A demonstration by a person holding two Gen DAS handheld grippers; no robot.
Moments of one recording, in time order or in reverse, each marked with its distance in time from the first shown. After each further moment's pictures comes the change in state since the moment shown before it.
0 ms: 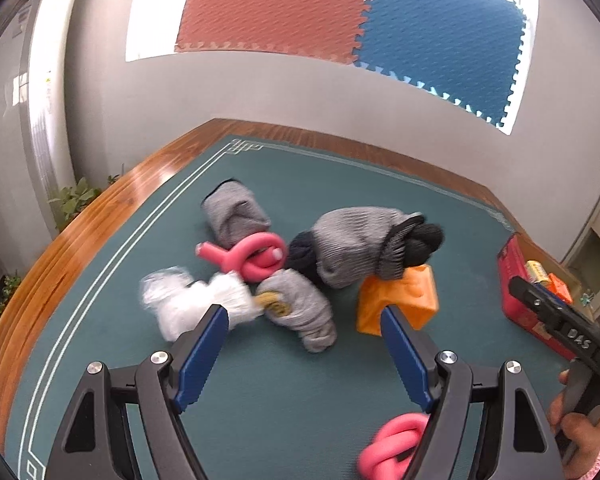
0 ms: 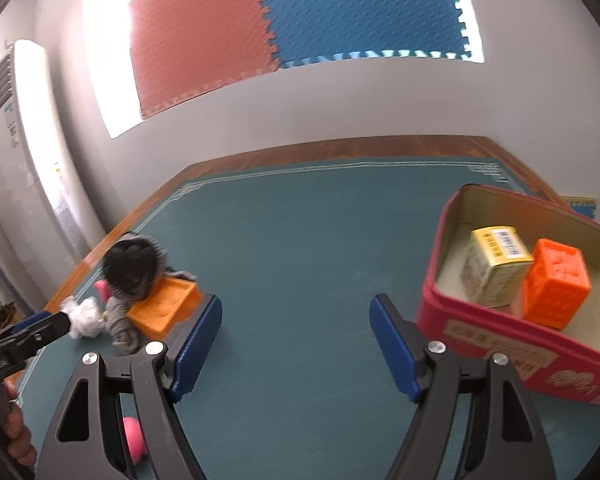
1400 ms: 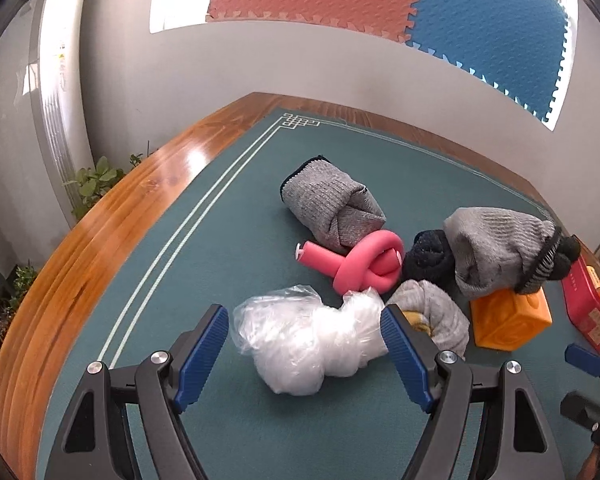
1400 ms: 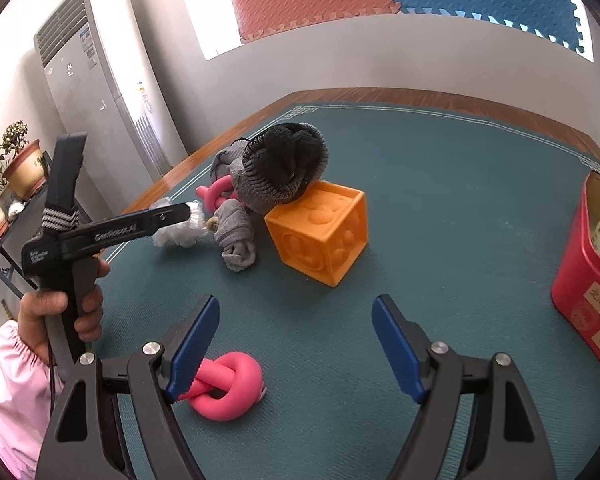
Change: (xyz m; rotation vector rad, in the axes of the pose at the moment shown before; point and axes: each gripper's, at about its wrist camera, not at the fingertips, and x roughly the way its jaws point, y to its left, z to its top) left arm 0.057 0.078 0.017 -0.011 0.075 0.057; right arm 0.019 0.076 -0.034 -0.182 0.216 0.268
